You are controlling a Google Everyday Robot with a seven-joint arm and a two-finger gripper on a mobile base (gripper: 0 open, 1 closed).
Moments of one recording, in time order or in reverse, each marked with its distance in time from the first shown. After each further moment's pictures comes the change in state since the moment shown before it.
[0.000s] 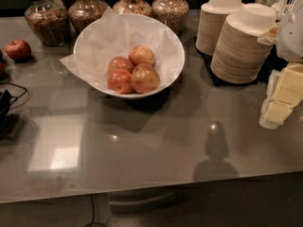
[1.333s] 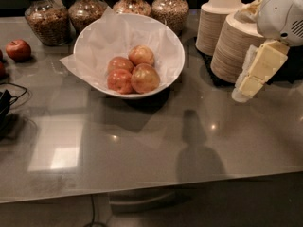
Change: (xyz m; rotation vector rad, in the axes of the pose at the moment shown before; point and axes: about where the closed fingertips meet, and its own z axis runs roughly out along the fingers) arm -0.059 -0.034 -0.005 0.048 -0.254 -0.061
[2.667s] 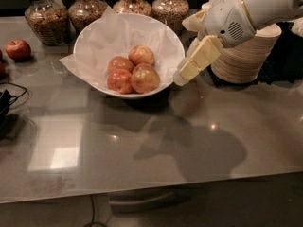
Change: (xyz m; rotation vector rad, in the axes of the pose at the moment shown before) arm -0.084 -0.020 0.069 -0.169 -0.407 0.110
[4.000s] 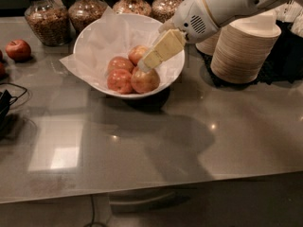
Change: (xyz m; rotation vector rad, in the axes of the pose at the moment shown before) arm -0.033 -0.017 0.051 -0.001 0.003 0.138
